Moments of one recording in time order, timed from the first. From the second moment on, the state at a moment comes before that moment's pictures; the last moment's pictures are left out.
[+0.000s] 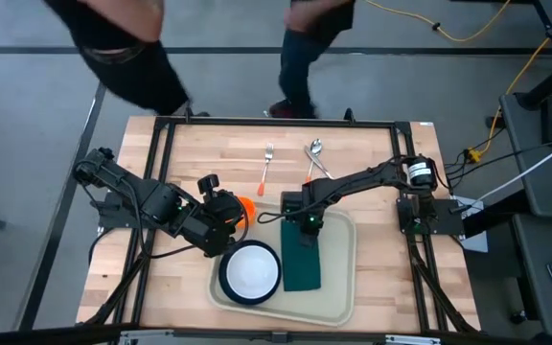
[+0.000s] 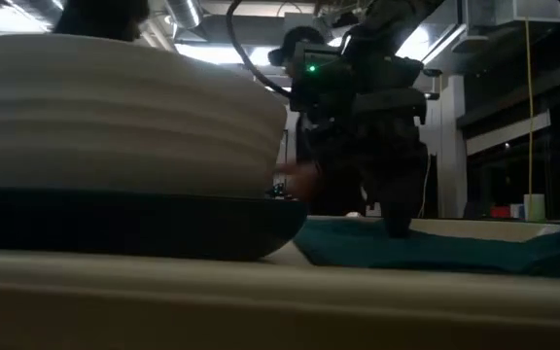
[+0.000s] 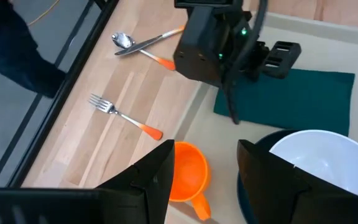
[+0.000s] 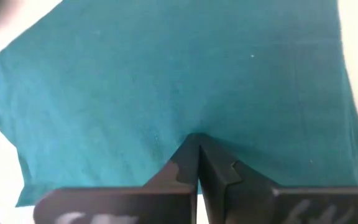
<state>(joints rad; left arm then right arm) -0.50 1.55 1.72 -1.31 -0.64 -0.65 0.04 2.01 1.27 -0.77 -0.38 0.36</state>
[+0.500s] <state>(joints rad) -0.50 1.55 1.72 -1.30 -0.65 -0.59 0.06 1.90 1.48 -1.01 -0.26 0.30</state>
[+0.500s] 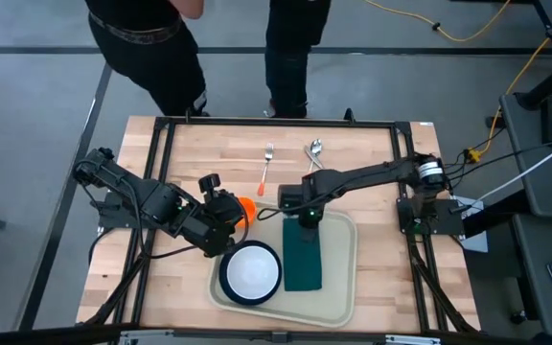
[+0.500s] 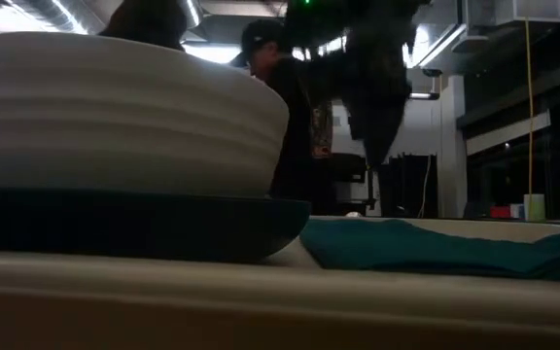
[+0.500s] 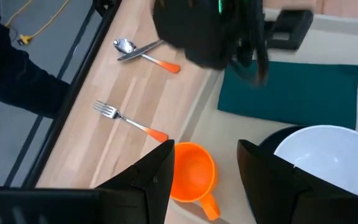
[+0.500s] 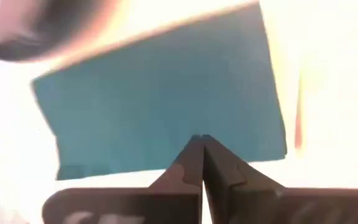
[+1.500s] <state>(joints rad) -0.50 1.55 1.72 -1.31 -0.58 -0.47 0.62 1.87 1.36 -0.86 0.16 0.31</state>
